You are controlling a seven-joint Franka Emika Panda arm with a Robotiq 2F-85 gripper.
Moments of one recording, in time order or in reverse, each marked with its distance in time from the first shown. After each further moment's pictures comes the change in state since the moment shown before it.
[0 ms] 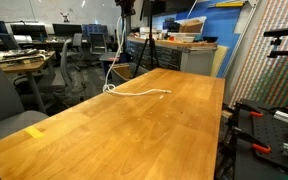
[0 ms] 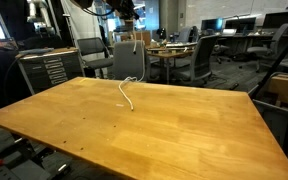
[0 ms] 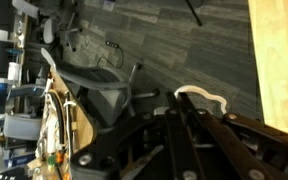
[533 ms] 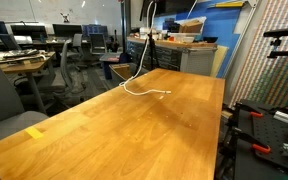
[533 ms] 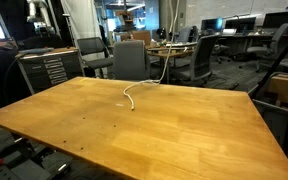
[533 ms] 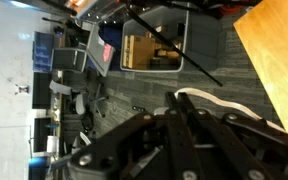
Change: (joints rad) arm -0.165 -0.154 -0.100 -0.046 -0.071 -0.012 0.086
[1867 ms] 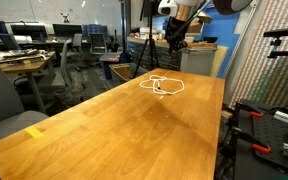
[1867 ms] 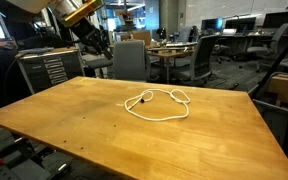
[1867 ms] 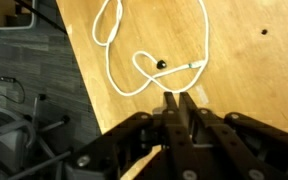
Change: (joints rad) arm 0.135 -0.327 0.178 -0.810 0.244 -0.037 0.084
